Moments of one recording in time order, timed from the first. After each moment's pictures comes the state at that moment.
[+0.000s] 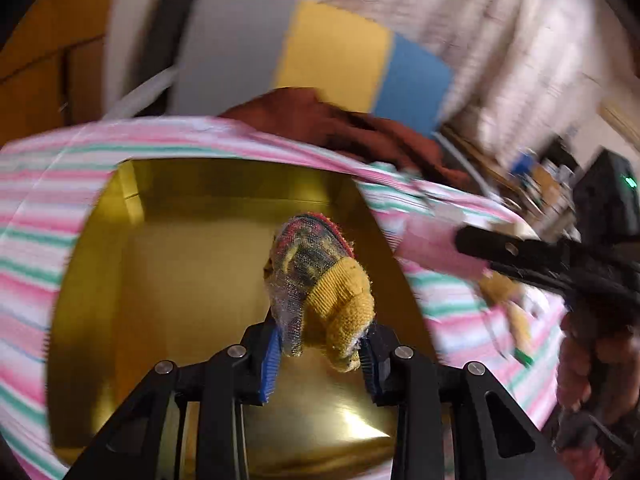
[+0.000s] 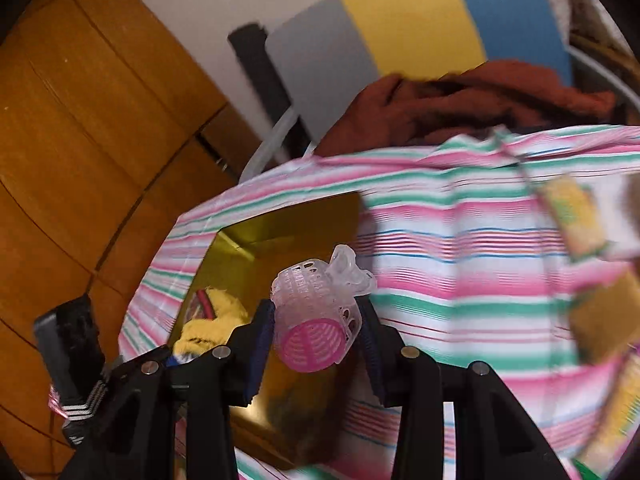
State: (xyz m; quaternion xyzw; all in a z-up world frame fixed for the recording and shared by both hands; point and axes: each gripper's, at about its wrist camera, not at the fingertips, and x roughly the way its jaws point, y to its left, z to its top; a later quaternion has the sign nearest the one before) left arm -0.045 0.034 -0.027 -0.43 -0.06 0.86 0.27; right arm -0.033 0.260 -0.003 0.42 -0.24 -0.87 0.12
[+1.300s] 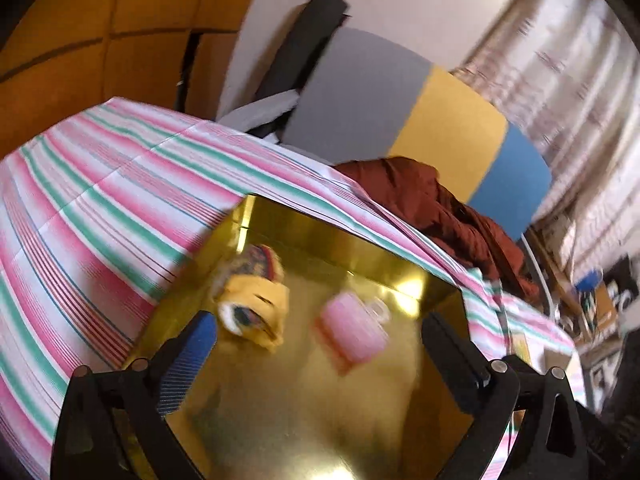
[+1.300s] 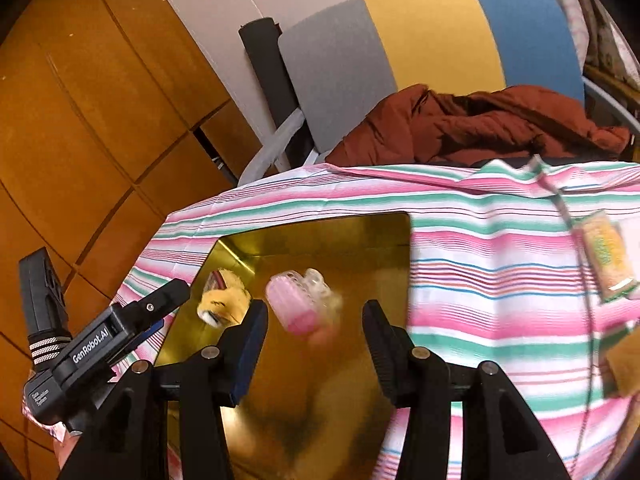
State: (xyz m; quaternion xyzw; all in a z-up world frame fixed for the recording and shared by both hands) left arm -0.072 0.005 -0.010 -0.39 -0.16 0.90 0.10; right arm -0.047 0.232 -0.001 0.39 -0.19 -0.90 0.08
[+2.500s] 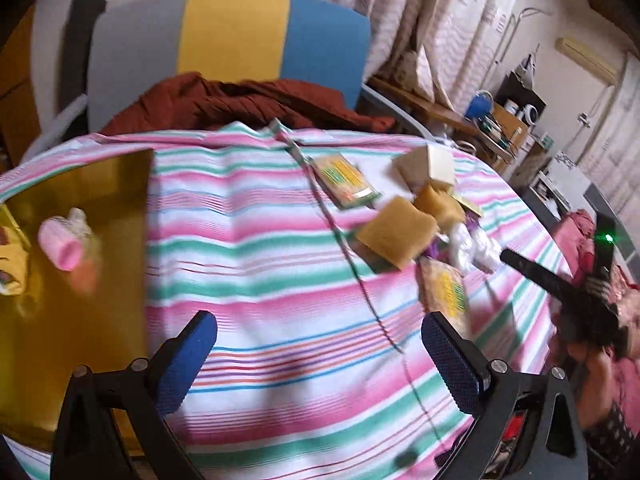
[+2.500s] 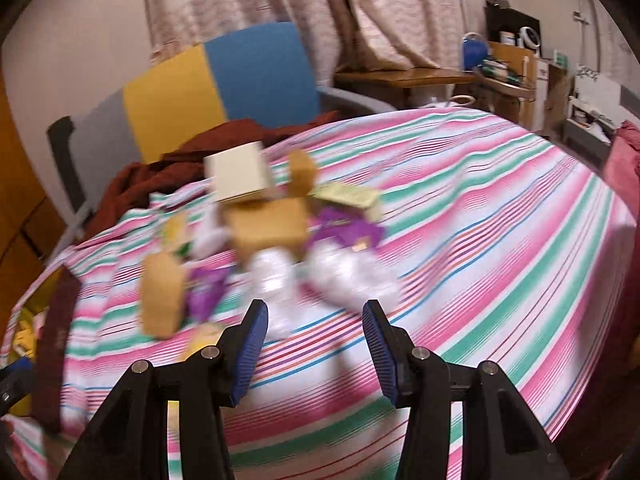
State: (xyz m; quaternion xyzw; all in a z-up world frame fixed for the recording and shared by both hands) left arm 0.053 0.236 -0.027 -0.43 0.04 0.83 0.37; right arm 0.172 0.519 -0.047 0.33 -0.21 -0.88 -0.28
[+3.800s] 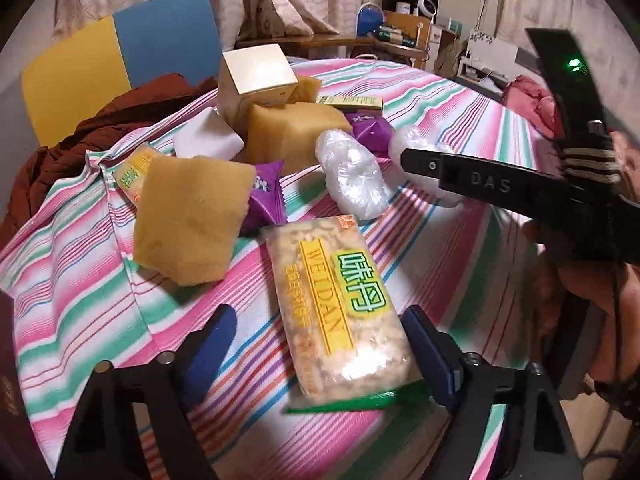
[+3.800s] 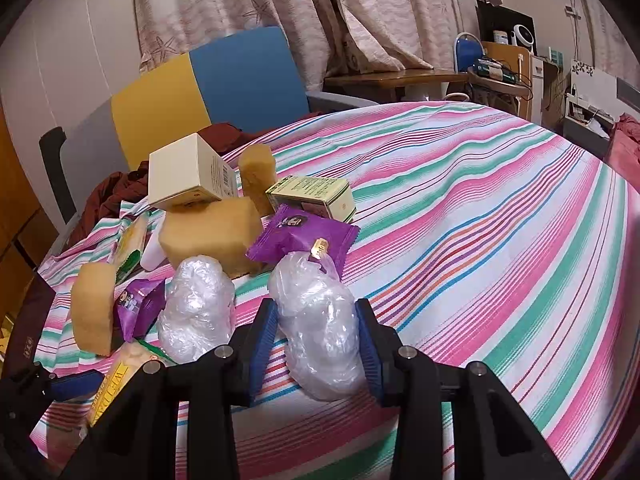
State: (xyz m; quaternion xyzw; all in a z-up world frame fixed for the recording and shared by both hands) left arm 0.101 0.386 -0.088 -0.38 0.22 0.76 0.49; right arm 0.164 0.547 -0.089 0.31 -0.21 -0.89 -0.27
